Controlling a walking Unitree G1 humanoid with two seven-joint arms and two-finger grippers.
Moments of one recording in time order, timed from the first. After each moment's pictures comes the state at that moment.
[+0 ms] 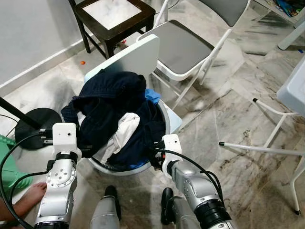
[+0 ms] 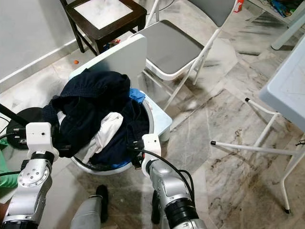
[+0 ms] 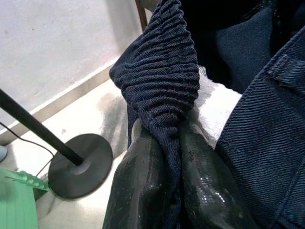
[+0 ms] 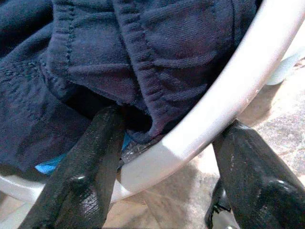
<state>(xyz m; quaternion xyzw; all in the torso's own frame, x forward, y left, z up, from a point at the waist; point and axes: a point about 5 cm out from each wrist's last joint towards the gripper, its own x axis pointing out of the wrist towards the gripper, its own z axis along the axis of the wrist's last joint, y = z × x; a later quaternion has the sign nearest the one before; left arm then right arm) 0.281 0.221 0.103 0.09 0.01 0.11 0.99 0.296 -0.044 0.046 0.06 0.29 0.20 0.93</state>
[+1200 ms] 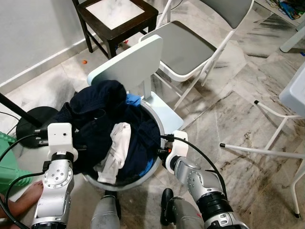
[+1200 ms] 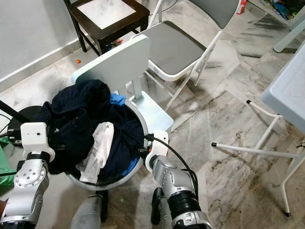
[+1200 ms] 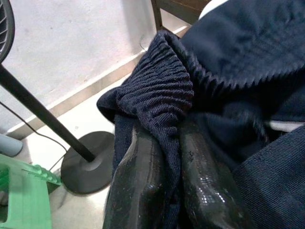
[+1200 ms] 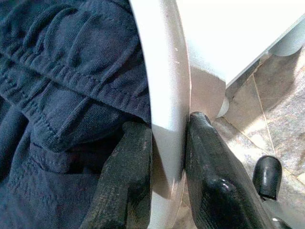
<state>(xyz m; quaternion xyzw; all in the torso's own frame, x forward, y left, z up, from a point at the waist) 0.279 0.228 0.105 0.10 0.01 0.12 0.99 0.308 -0.055 0.048 0.19 0.31 0.14 0.92</state>
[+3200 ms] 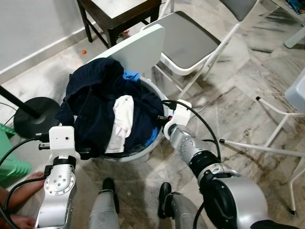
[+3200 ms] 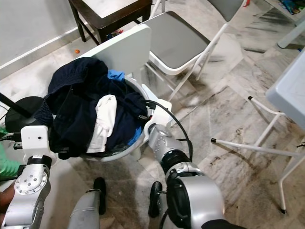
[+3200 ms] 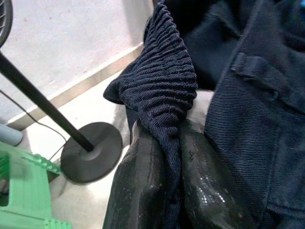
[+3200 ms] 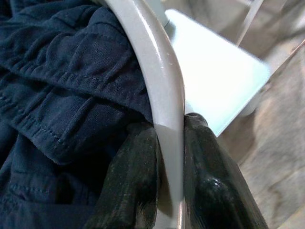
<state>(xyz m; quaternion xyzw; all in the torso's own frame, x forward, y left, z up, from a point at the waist) 0.265 0.214 0.110 0.10 0.00 0.11 0.99 0.380 -0.075 0.109 0.18 0.20 0.04 0.96</state>
